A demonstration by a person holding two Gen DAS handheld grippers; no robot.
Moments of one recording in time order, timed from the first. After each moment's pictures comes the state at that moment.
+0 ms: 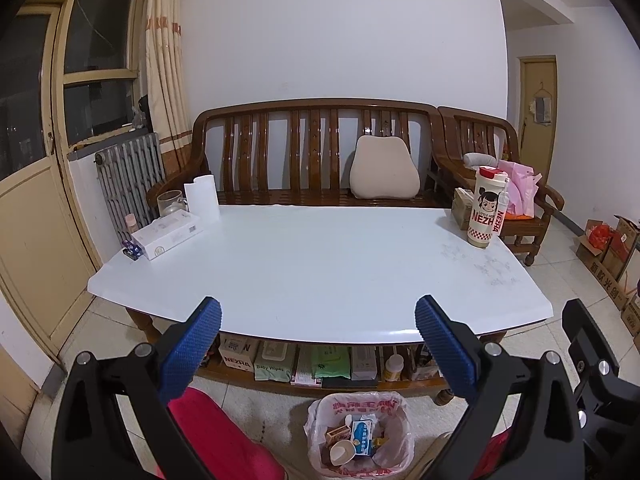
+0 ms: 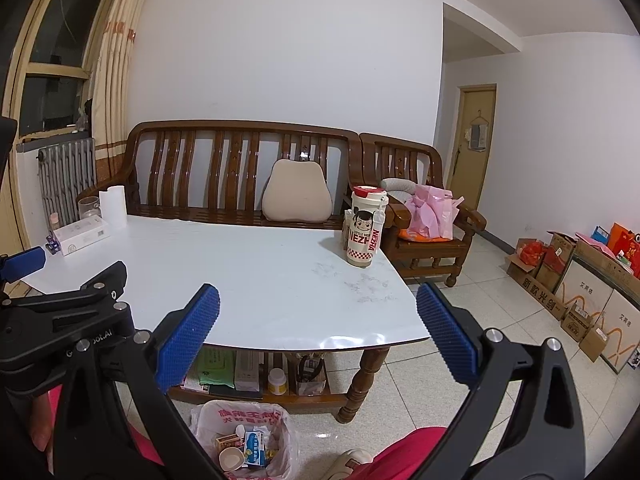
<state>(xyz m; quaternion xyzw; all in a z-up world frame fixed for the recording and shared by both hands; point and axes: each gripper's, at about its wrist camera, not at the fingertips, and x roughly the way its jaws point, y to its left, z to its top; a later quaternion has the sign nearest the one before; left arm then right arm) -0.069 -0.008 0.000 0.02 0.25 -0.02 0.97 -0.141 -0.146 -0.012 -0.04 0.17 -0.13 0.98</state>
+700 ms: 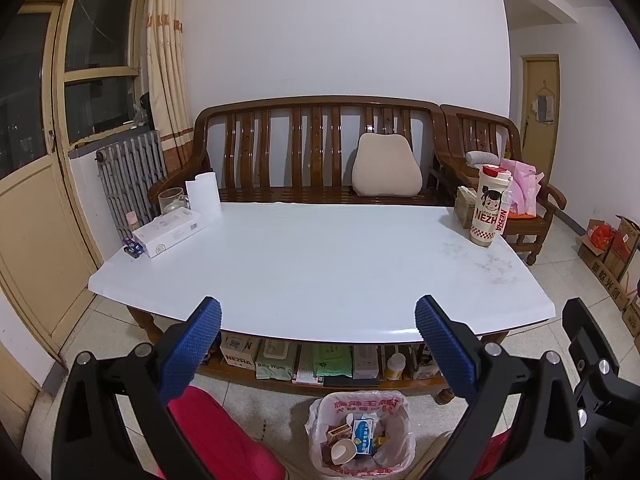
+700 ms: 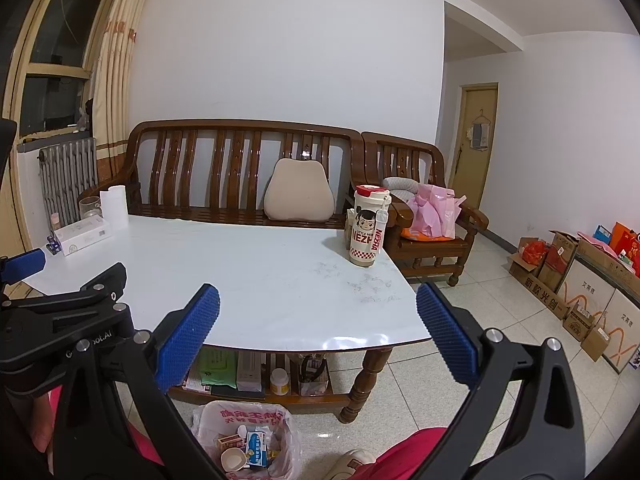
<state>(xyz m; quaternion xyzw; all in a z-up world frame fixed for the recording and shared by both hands) -0.066 -0.008 -0.003 0.02 0.26 -0.01 0.97 -0.138 -0.147 -0.011 -0.03 0.17 -0.13 0.98</state>
